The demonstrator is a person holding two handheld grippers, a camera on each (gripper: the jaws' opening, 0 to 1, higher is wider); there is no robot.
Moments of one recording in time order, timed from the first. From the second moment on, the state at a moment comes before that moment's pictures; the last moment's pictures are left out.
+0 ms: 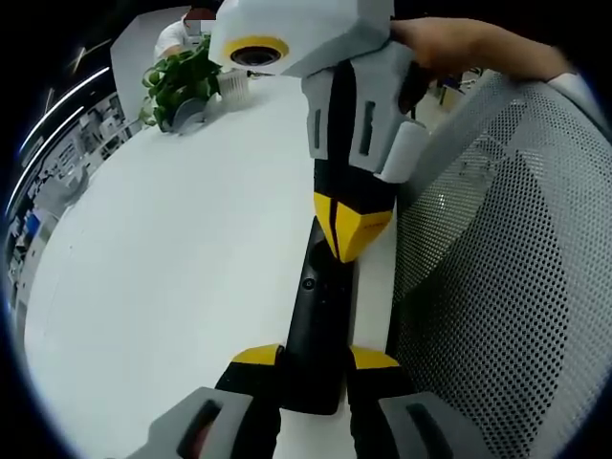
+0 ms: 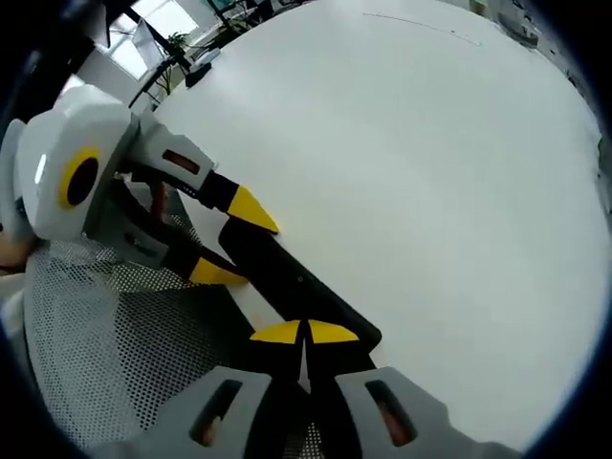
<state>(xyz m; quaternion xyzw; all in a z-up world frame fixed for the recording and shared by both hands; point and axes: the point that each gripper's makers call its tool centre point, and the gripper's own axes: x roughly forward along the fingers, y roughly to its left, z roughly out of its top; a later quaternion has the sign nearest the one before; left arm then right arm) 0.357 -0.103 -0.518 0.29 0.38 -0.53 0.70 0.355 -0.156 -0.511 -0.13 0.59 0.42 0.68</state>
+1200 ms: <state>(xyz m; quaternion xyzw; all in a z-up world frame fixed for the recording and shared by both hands) 0.356 -0.103 -0.518 0.29 0.38 -0.53 0.70 0.364 -0.154 -0.511 -0.13 0.58 0.41 0.69</state>
